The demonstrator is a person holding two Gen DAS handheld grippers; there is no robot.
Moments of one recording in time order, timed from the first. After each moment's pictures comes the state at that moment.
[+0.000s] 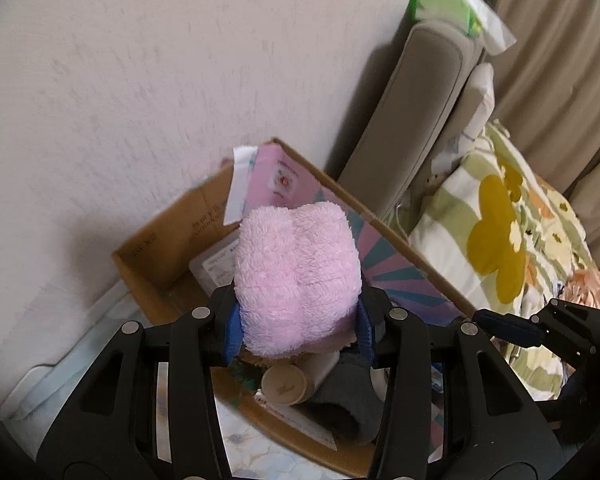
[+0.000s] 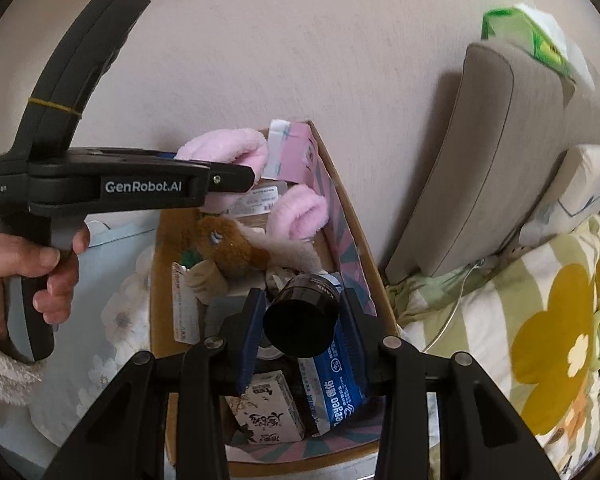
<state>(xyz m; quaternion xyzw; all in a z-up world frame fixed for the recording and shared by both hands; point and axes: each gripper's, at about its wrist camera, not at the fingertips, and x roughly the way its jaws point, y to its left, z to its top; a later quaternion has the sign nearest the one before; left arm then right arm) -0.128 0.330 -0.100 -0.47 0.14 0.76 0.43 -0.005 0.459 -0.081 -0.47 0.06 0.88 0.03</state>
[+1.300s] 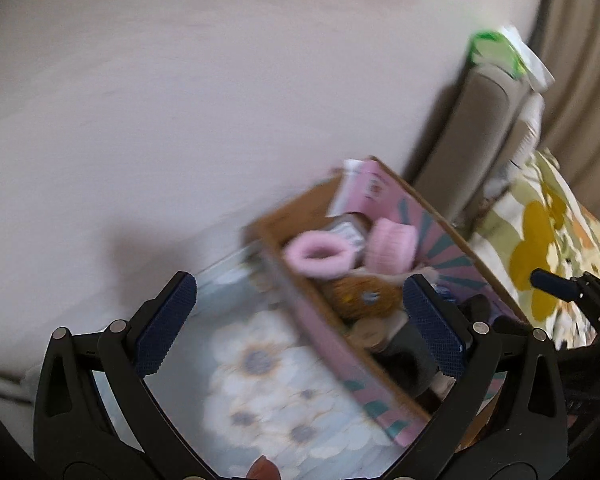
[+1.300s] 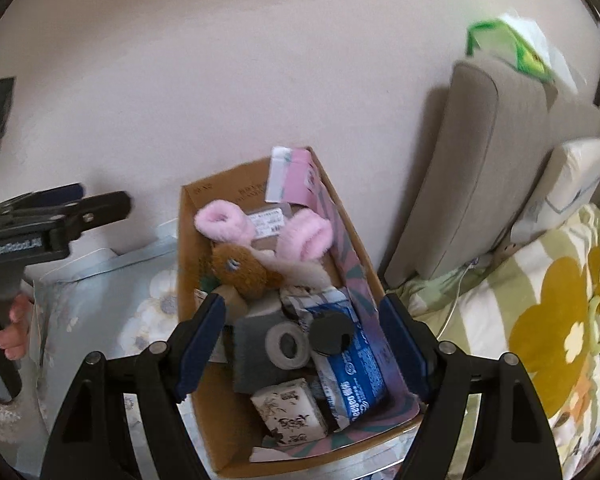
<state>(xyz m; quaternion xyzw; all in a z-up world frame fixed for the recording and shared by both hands) -0.125 0.232 -0.048 -0.43 0.13 0.83 0.32 -0.007 0.439 -0.045 -0.45 0.07 0.89 0.06</state>
